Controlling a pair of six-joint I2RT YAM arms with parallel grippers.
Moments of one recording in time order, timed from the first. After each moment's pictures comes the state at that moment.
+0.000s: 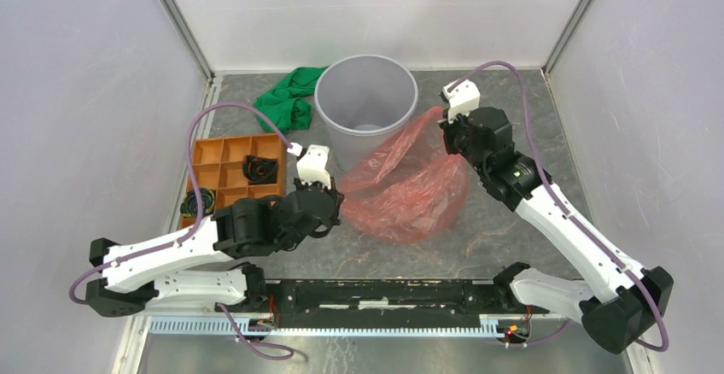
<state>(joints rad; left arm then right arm) -1.29 0.94 1.08 -0.79 -0.73 -0.73 0.55 1.10 1.05 -0.28 0.21 -0.11</state>
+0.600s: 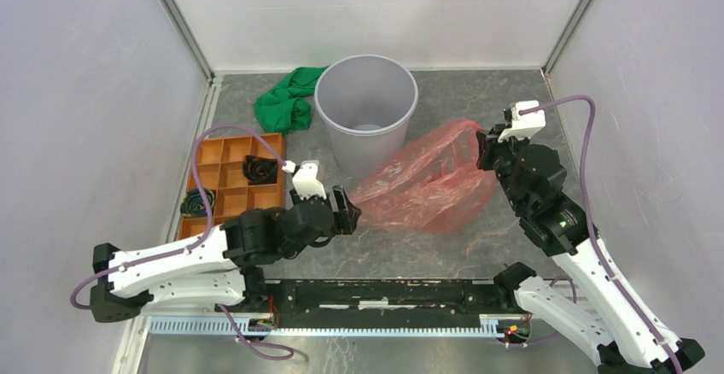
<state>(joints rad) -1.27 0.88 0.88 -0.69 -0.65 -0.99 0.53 0.73 0.92 -0.31 0.37 0.13</state>
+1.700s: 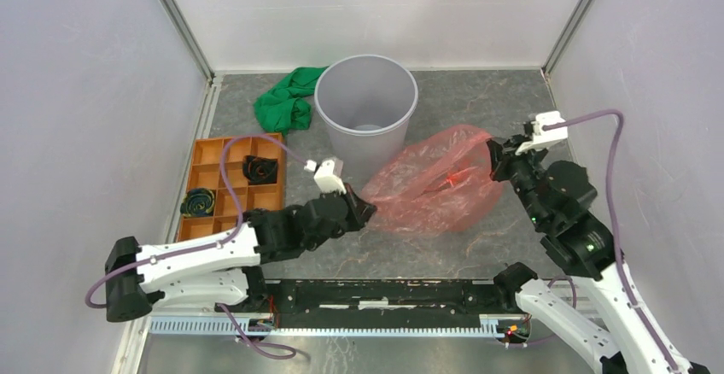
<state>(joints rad) -1.20 1.00 0.65 -0.18 -0.50 -1.10 0.53 0.62 0.94 -0.40 0.30 0.10</state>
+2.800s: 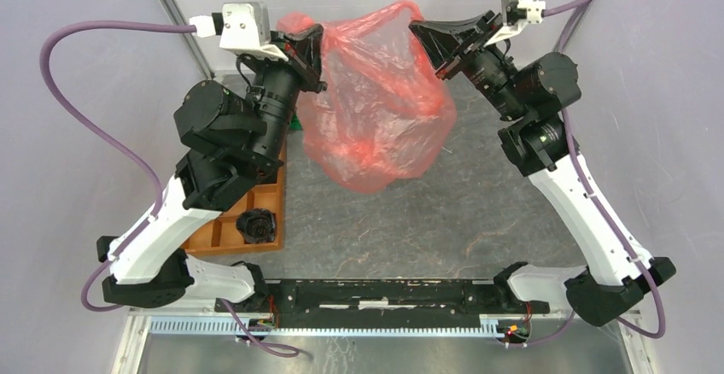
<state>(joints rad) -1.12 1.26 1.86 -0.14 -0.76 0.07 0.53 1.24 1.56 0.17 -0.27 0.27</state>
